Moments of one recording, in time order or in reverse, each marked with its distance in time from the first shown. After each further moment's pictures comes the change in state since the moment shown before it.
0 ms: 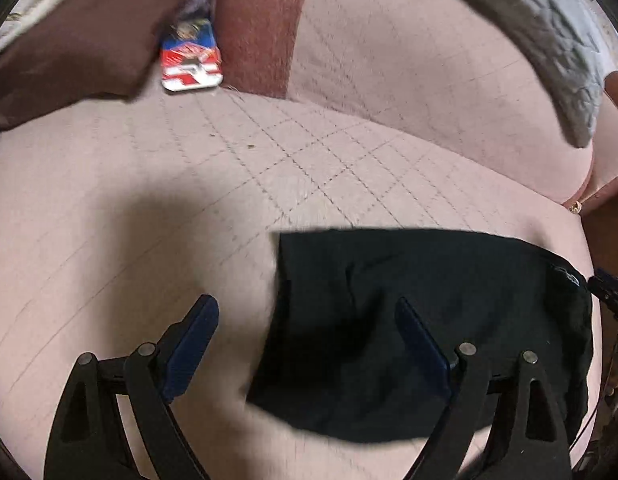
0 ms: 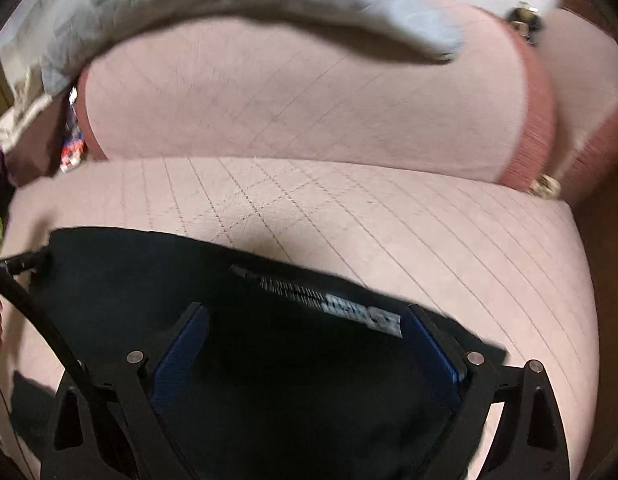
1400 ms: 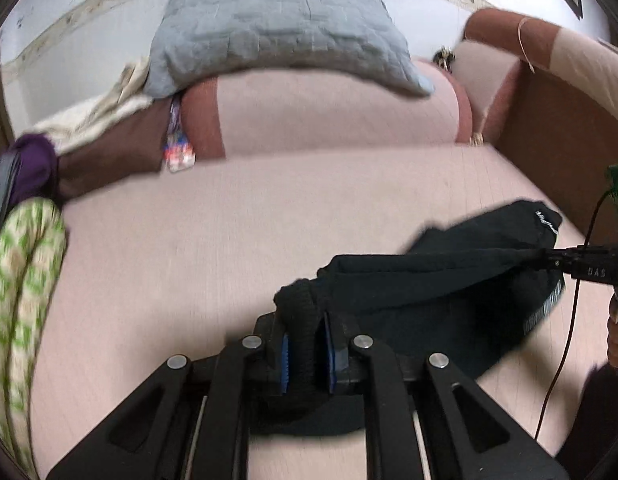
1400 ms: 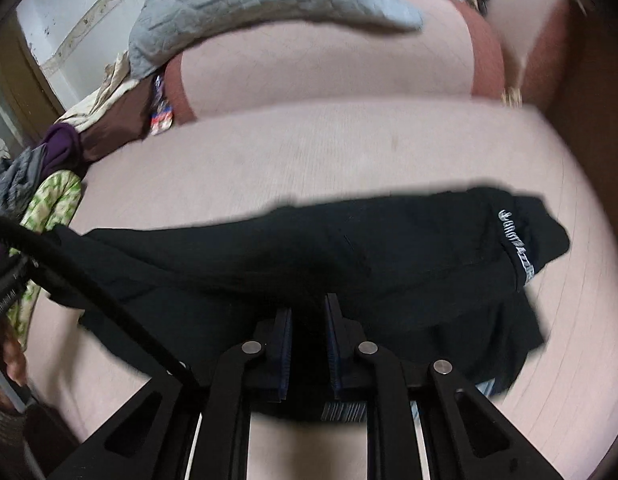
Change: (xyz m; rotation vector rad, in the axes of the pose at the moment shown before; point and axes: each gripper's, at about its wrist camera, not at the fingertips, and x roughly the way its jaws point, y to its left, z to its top) left arm -0.201 -0.062 -0.217 0.328 -0.283 0.022; right arm -0.165 0.078 -0.227 0.152 -0.037 0.138
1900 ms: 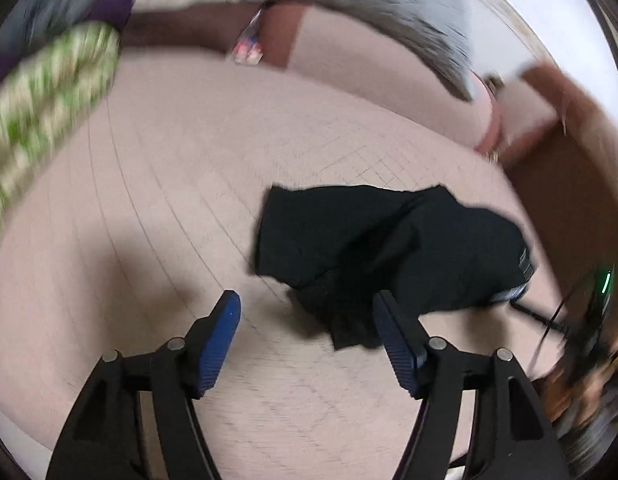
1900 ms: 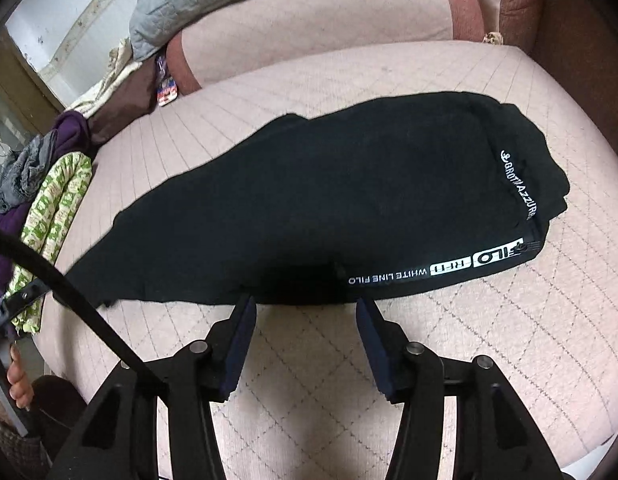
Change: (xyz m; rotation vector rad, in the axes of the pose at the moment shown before) left arm -0.039 0.076 -0.084 -0.439 0.166 -0.140; right arm -0.006 -0.003 -0.080 0.079 0.031 0.045
